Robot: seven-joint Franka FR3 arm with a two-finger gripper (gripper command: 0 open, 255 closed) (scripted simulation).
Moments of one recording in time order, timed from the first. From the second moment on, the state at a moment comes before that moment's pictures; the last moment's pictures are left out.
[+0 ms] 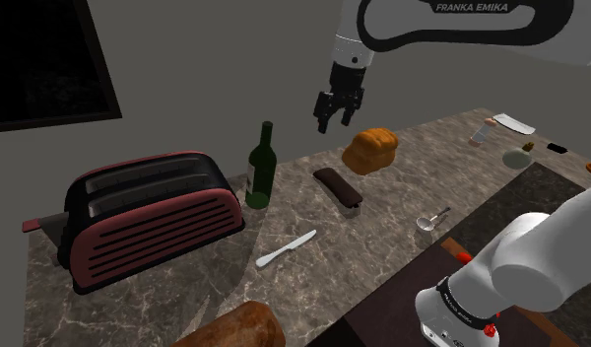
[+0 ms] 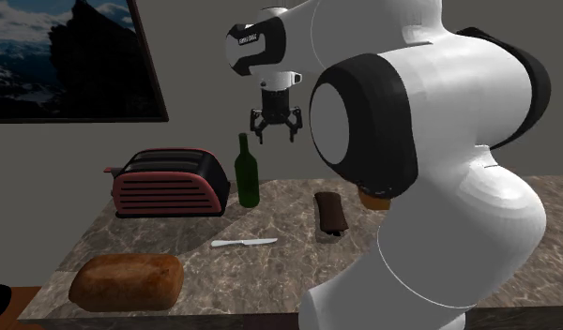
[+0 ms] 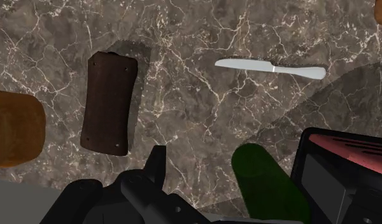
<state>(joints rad) 0.07 -0.12 0.17 -1.93 0.03 1.72 0.19</state>
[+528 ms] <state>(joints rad) 0.12 0.20 0.22 -1.59 -0.02 1.67 0.31</state>
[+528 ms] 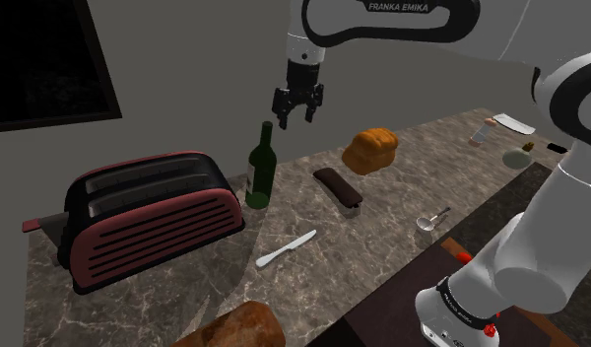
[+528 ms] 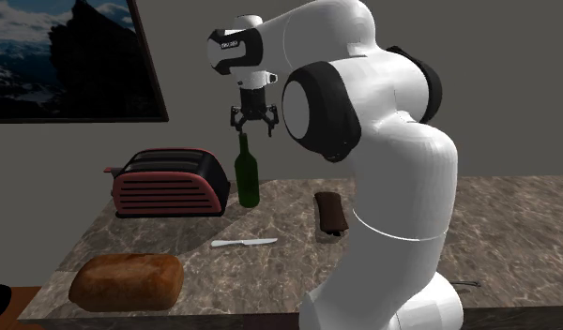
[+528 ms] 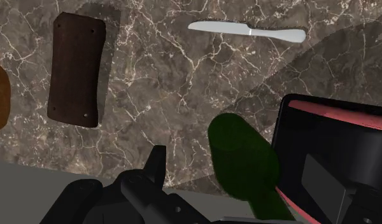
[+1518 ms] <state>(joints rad) 0.18 0.47 0.23 -1.33 -0.06 1.67 0.38</state>
